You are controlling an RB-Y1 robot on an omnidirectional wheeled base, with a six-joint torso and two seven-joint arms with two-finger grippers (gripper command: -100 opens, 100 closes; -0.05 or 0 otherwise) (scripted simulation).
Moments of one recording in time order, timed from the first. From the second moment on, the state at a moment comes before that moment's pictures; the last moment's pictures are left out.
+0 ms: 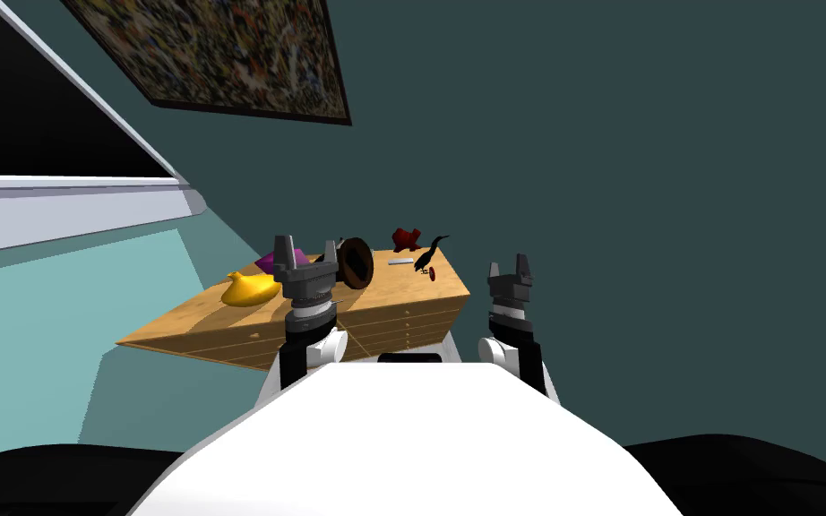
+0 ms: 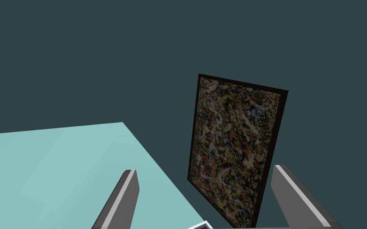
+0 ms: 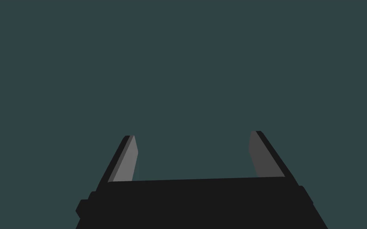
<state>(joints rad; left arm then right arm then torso) 0.45 0.03 -0.07 -2.39 -0.09 -0.62 0.16 0.53 0.05 -0.02 -2.35 -0.06 -0.36 -0.04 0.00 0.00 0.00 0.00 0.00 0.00</state>
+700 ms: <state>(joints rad) 0.45 0.03 -0.07 -2.39 -0.09 -0.62 0.16 0.57 -0.15 -0.03 -2.32 -0.08 -0.32 -0.06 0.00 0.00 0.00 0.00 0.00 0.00</state>
